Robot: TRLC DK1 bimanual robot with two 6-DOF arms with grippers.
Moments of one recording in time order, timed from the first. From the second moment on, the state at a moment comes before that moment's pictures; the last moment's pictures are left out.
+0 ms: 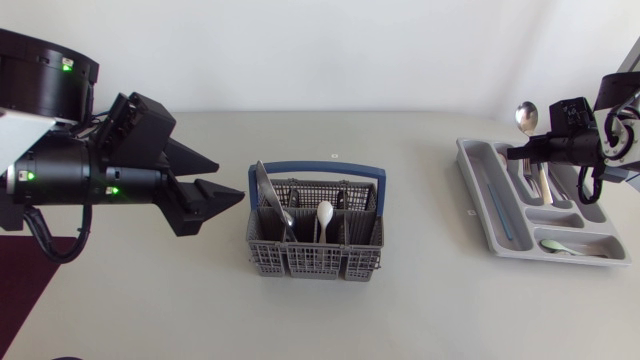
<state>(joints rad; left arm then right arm) -0.35 1.12 0.89 -0.47 0.35 0.38 -0.34 1.74 1.08 0.04 -0.14 -0.32</state>
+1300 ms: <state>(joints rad) -0.40 1.11 0.74 -0.34 0.39 0.39 -0.41 2.25 1.52 -0.11 -0.12 -0.22</state>
